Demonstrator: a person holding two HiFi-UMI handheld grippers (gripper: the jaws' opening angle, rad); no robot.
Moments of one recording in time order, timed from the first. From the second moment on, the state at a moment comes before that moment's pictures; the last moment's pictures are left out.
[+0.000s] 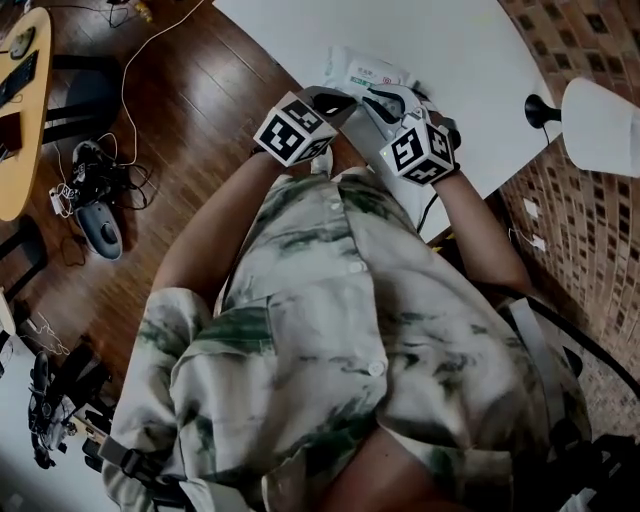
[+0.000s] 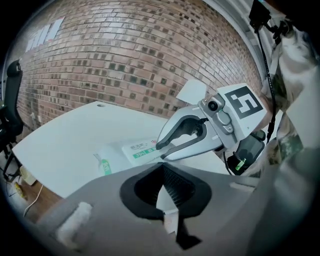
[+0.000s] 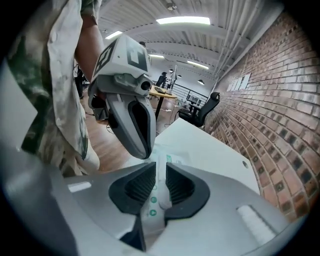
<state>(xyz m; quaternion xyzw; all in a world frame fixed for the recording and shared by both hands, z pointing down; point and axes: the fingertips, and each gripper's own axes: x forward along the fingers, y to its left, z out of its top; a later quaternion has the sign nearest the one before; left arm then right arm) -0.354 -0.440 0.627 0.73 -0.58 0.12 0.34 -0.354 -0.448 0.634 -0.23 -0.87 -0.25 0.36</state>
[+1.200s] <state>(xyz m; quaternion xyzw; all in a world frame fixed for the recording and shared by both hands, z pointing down) -0.354 -0.446 0.662 0.72 -0.56 0.13 0.39 -0.393 -0.488 0.589 -0.24 -0.90 -0.16 0.34</state>
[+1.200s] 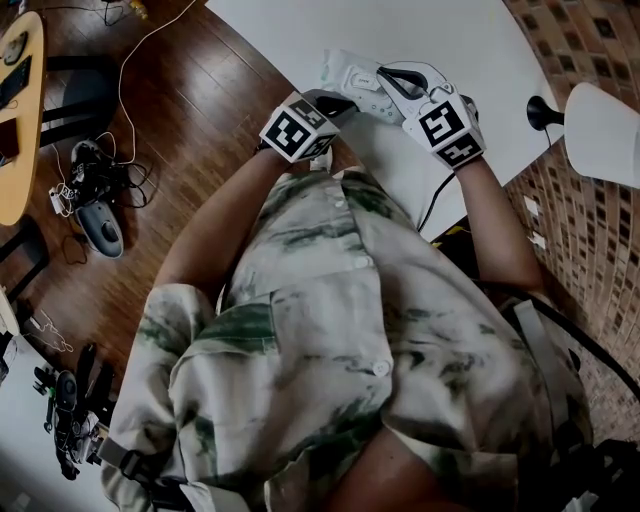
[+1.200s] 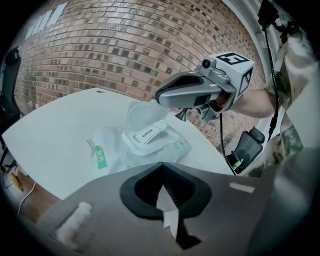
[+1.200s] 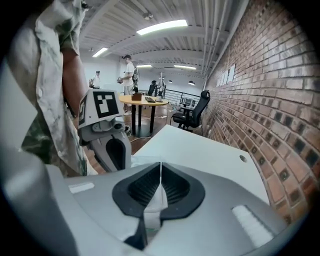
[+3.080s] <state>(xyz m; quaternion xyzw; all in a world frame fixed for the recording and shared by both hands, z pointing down) -0.365 -0.388 0.583 0.73 -0.60 0.07 0.32 -0.377 -0.543 0.587 -0.07 -0.95 0.05 0.29</state>
